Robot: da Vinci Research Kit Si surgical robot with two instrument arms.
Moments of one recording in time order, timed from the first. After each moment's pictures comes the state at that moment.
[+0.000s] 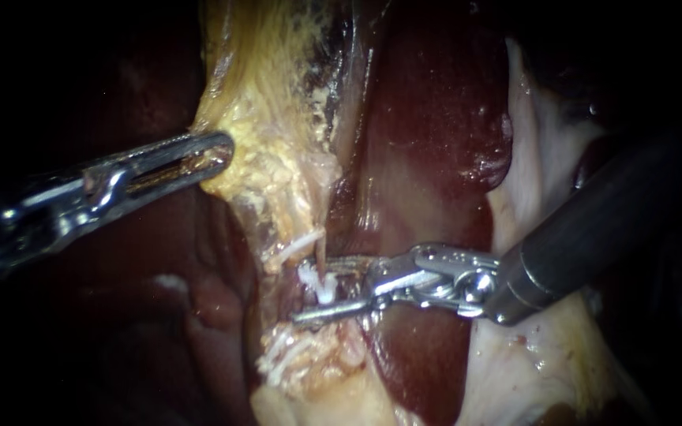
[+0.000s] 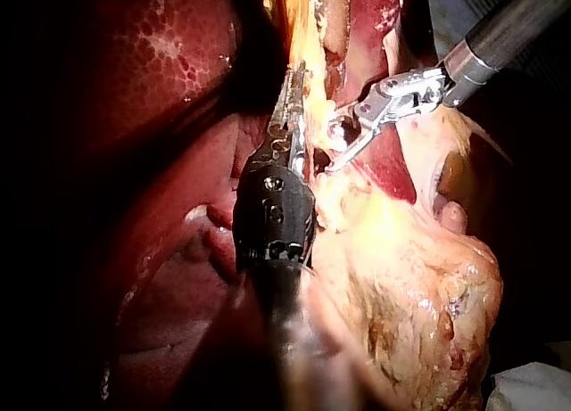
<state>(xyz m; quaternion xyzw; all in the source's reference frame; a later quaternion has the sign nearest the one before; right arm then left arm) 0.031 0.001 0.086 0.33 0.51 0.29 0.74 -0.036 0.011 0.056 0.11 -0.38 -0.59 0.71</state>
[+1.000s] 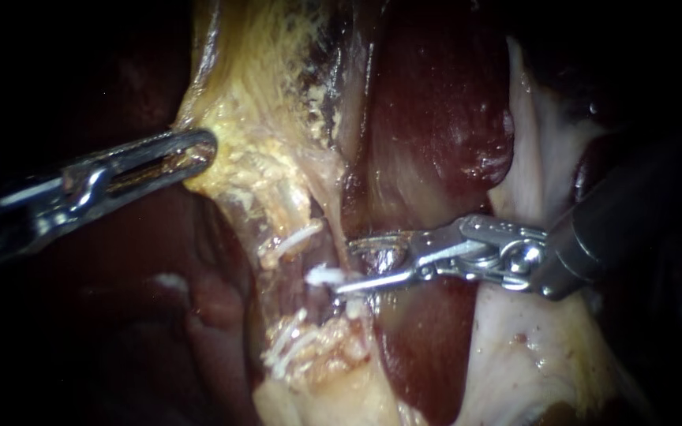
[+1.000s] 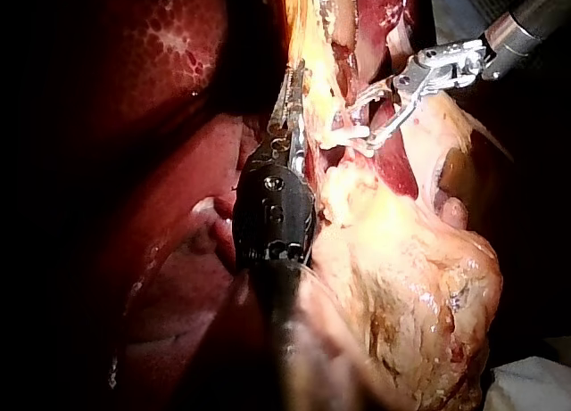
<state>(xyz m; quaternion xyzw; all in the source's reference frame) 0.026 0.003 0.079 0.35 0.52 0.26 0.73 -0.034 0.011 0.055 0.10 -0.37 -0.59 0.71</state>
